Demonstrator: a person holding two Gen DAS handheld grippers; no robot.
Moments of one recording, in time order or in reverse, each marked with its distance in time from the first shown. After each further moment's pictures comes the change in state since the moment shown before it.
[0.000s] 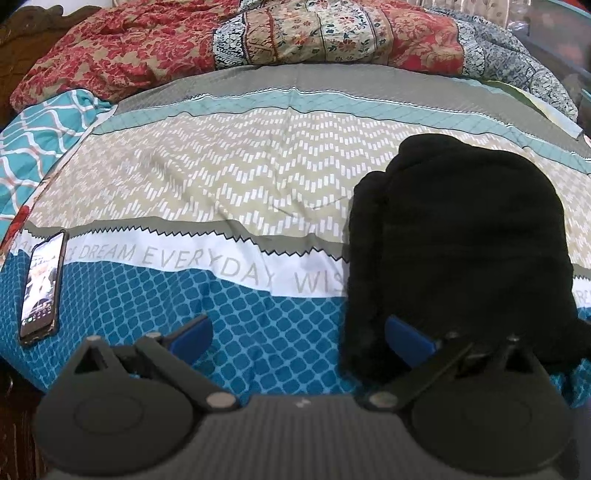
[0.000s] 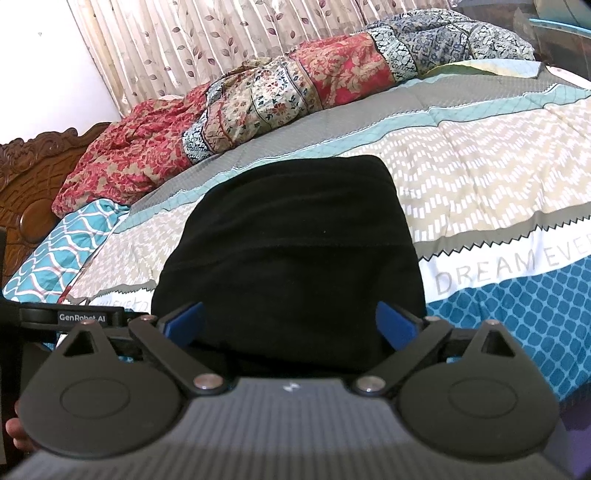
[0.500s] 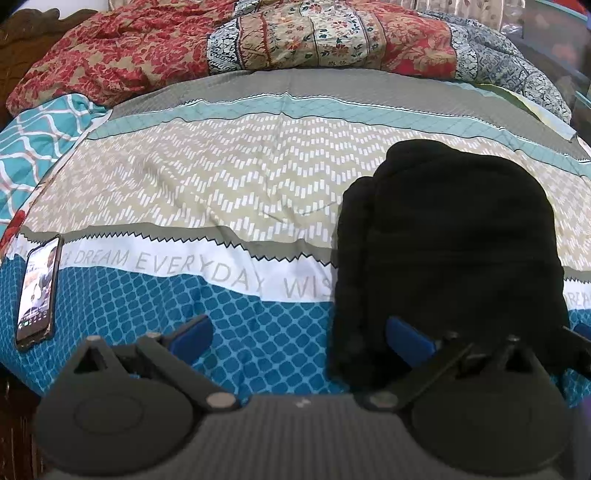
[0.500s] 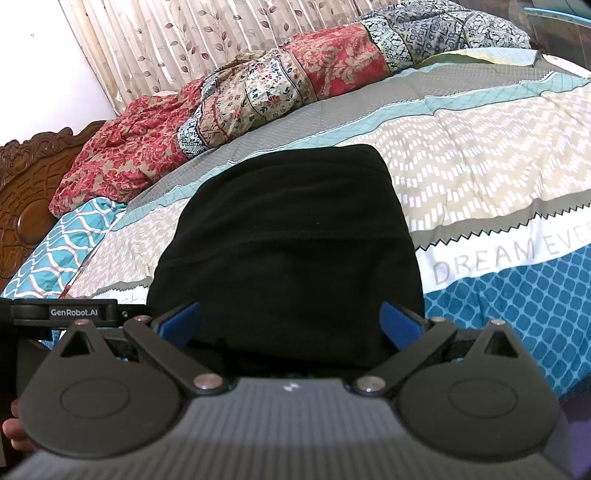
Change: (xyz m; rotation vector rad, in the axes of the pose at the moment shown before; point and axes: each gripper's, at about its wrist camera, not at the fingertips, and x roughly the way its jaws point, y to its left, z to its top) left arm -0.004 -0.004 0.001 0.004 -0.012 -0.022; right arm 0.003 -0.005 -0.001 0.017 0.032 0.005
